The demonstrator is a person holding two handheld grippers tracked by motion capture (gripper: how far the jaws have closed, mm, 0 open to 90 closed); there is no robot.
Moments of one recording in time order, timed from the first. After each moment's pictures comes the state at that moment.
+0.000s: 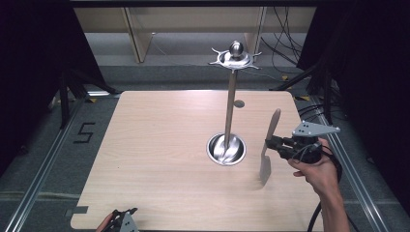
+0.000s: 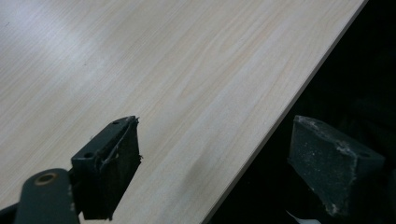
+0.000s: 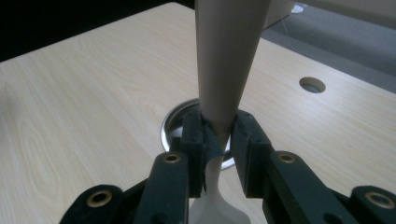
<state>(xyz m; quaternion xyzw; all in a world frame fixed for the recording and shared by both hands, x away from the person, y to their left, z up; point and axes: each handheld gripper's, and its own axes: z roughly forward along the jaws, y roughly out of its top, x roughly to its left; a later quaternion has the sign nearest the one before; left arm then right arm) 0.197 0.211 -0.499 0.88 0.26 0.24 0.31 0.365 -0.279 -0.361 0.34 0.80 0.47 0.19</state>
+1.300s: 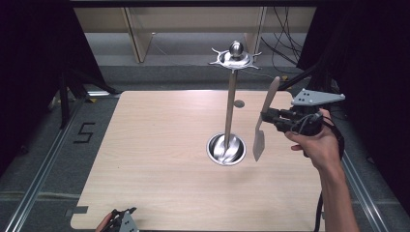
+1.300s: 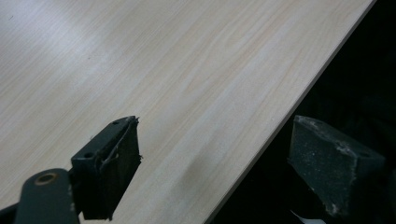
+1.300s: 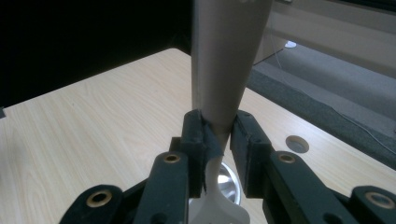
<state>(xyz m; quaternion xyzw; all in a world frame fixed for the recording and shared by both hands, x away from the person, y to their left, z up) 0.199 0.212 -0.500 0.88 0.27 0.24 0.29 0.391 -0.256 -0.285 0.30 0.79 0.49 0.21</state>
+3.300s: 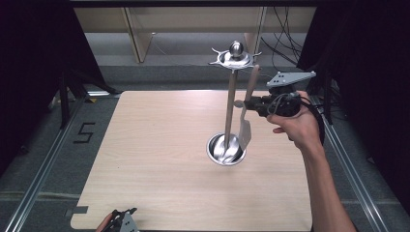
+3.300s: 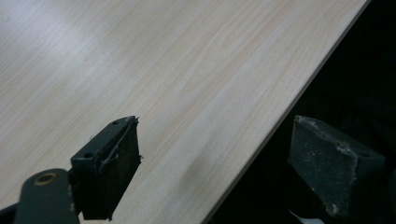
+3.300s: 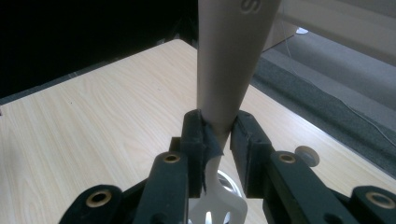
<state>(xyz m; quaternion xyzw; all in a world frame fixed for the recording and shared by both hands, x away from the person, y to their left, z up) 0.199 0.212 -0.501 0.89 0.27 0.24 0.29 0.426 -0.213 -0.267 0.31 0.82 0.45 0.18</state>
